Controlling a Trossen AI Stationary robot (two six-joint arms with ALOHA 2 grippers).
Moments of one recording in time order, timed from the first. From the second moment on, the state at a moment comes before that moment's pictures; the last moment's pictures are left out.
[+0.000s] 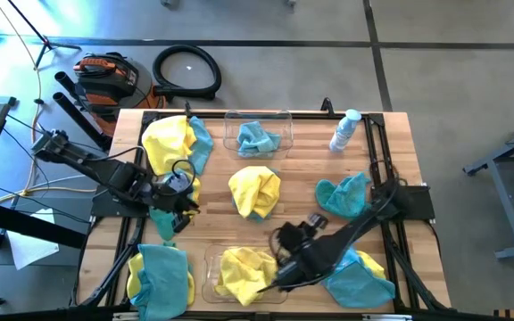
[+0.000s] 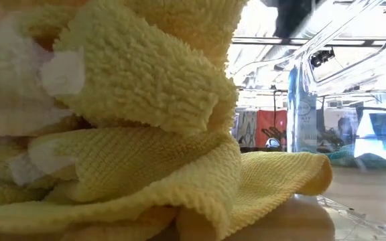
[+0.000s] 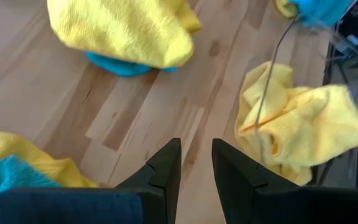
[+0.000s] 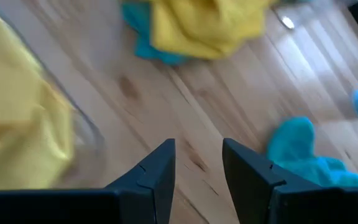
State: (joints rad) left arm -0.42 0.95 0.83 -0.76 -0.24 -0.85; right arm 0.60 2.08 1.95 -1.56 0.55 1.25
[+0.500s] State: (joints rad) left arm -0.50 1.24 1.17 -1.17 -0.22 -1.20; right arm 0.67 1.36 0.97 -0.86 0.60 1.30
